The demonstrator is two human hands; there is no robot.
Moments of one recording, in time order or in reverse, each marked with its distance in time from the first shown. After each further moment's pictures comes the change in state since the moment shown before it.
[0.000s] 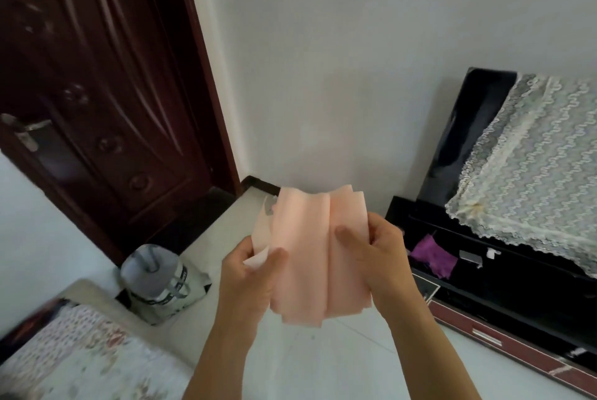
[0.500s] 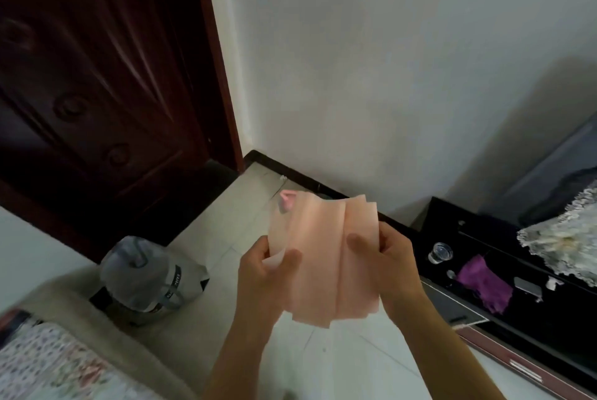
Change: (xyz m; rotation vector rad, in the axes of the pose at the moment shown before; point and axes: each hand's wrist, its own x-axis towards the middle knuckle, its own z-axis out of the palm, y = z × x) left_hand 0.275 -0.090 -0.033 0.137 0.050 -0.189; right_hand 0.225 0.088 0.158 -0.137 -0.018 0.178
